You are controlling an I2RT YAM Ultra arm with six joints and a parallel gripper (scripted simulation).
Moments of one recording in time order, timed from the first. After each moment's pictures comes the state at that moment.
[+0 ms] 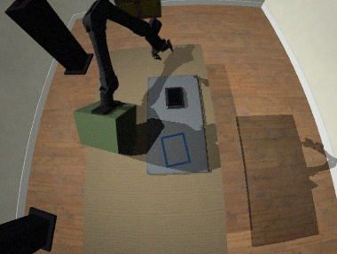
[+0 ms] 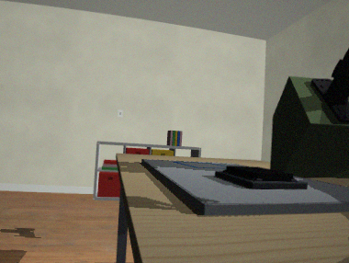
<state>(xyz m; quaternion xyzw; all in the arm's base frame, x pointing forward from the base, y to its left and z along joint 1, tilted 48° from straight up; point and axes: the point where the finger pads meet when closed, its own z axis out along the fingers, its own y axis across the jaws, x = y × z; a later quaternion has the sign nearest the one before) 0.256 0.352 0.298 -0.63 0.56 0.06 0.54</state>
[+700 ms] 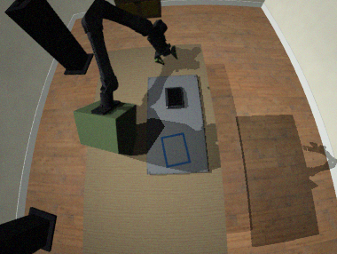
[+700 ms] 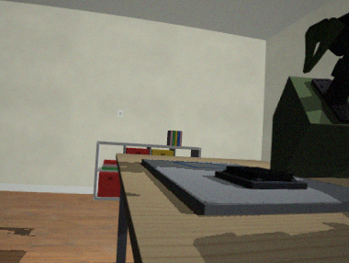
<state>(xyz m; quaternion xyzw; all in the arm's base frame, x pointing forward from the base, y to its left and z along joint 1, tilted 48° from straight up) 0.287 0.281 0.258 -0.56 0.69 0.05 0.45</state>
